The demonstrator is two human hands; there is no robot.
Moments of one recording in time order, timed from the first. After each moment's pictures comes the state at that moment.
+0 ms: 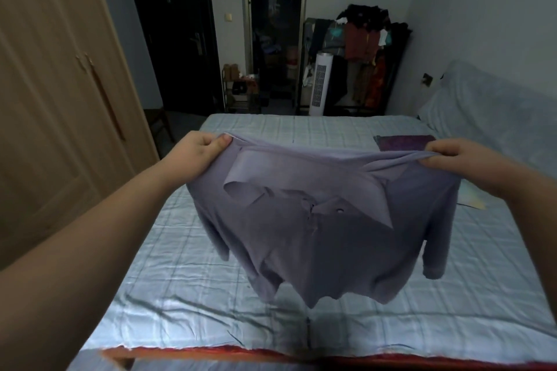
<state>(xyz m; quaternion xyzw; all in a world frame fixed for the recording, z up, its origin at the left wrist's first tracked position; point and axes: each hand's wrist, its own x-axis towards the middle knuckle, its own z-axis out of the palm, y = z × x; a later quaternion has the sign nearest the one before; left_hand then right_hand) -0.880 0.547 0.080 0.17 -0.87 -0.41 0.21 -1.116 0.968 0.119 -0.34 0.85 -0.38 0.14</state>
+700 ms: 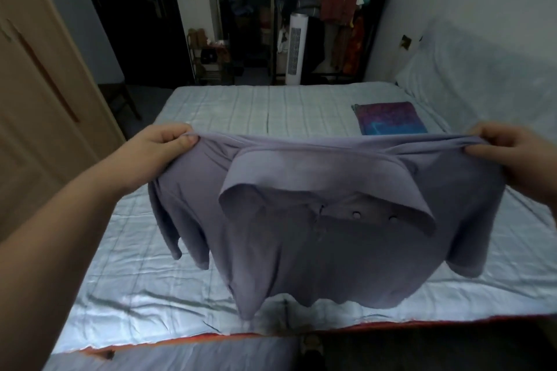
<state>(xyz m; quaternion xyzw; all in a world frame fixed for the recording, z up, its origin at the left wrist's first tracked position) -0.920 0.554 0.057 0.04 -0.87 -0.48 0.13 -1.176 1.053 0.081 -0.26 0.80 -0.53 0.13</state>
